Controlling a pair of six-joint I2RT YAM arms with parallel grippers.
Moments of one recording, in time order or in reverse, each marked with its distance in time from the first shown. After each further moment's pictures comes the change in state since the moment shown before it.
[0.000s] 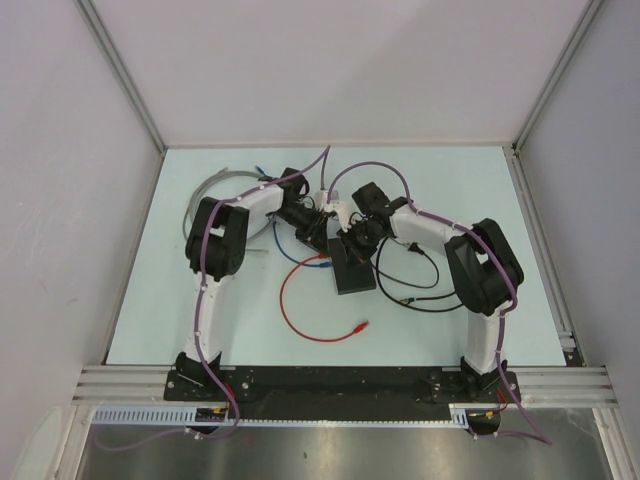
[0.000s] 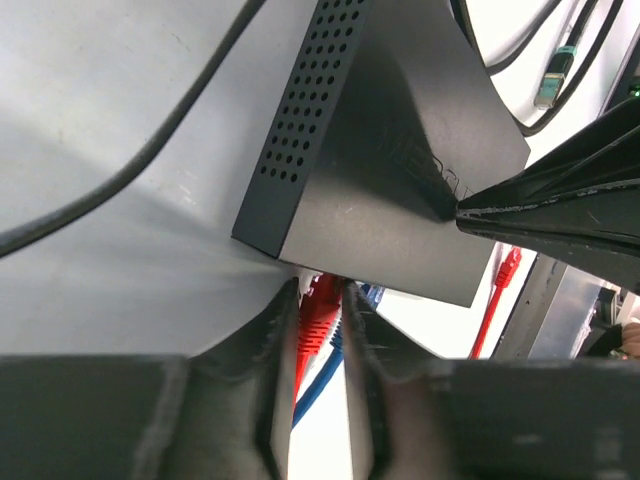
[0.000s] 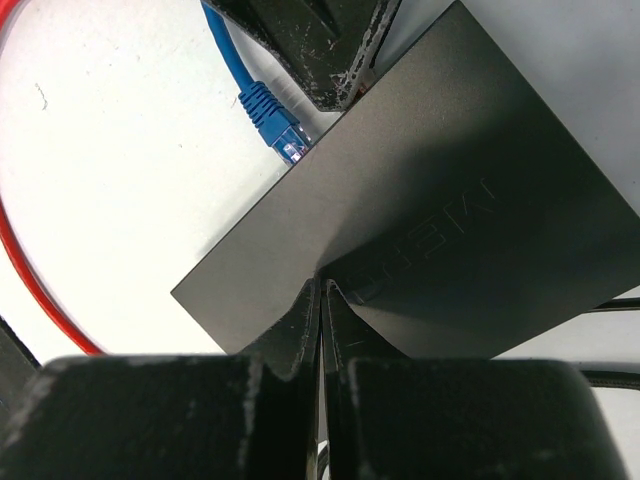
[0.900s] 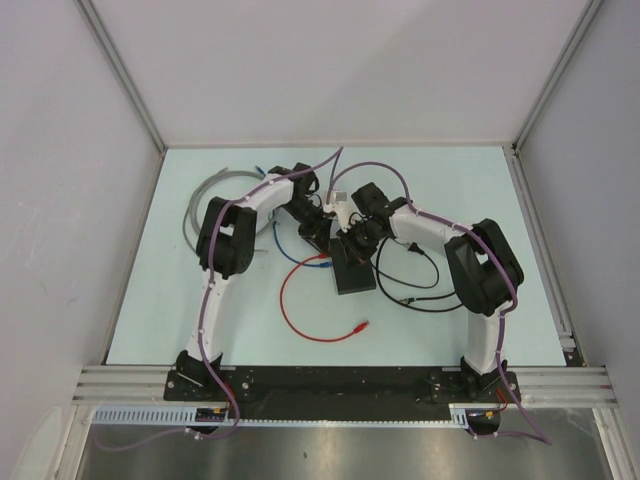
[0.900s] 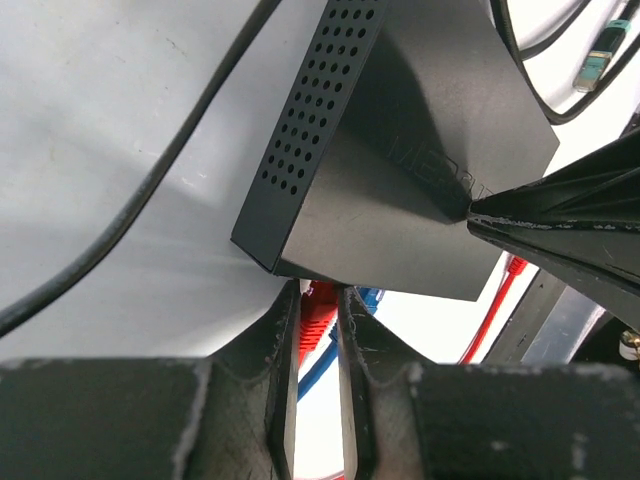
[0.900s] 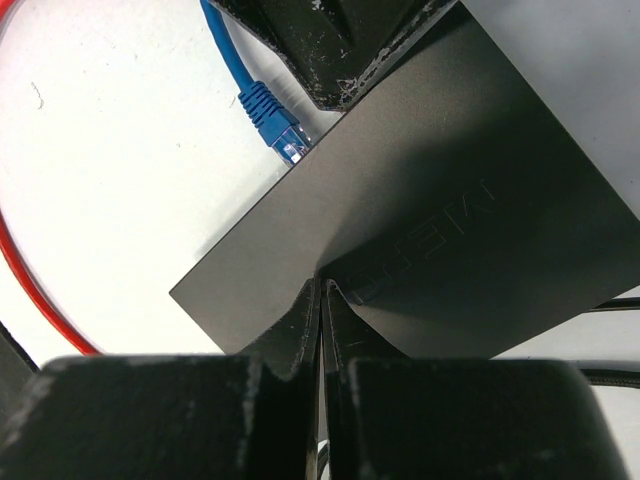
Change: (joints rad) left arm -0.037 0.085 0.204 -0.231 -0.119 0.055; right arm 0.004 -0.002 0.000 0.000 0.010 -0.003
